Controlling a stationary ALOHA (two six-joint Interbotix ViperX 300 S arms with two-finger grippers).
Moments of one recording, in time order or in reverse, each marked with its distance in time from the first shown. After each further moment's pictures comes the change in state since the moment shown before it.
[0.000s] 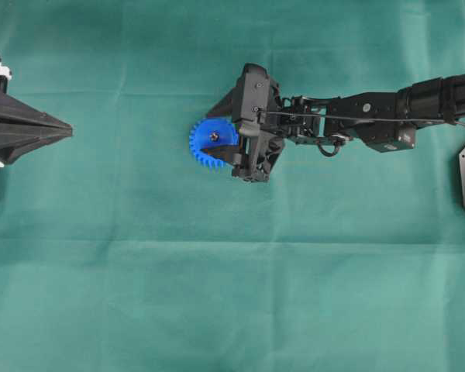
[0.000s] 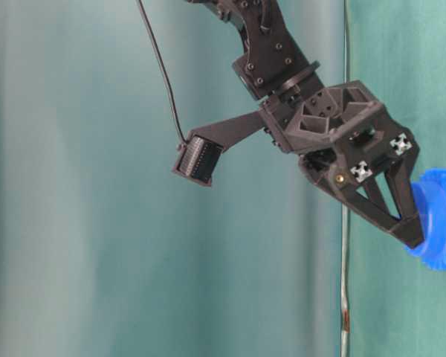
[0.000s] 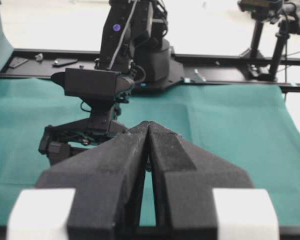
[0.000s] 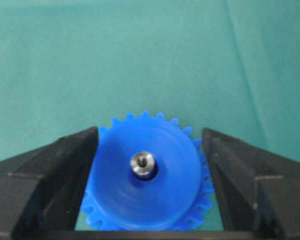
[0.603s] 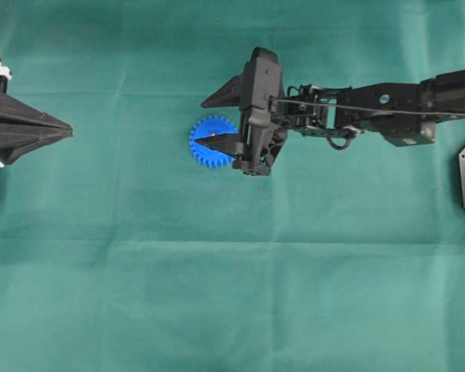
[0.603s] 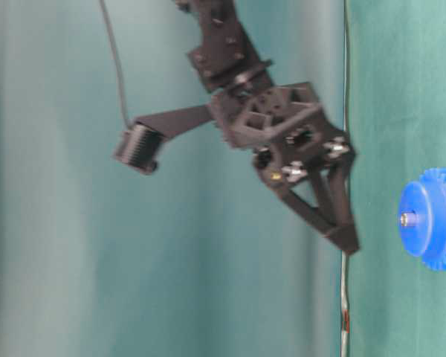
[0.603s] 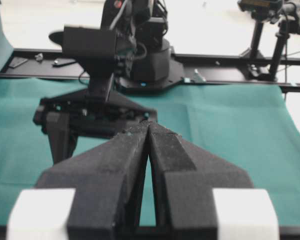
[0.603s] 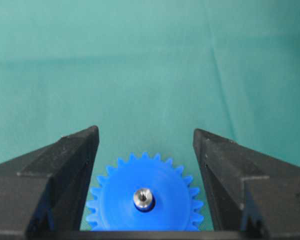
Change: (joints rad) left arm 0.000 0.000 0.000 -0.002 0.000 0.000; right arm 0.000 -0.118 0.002 0.000 0.031 0.000
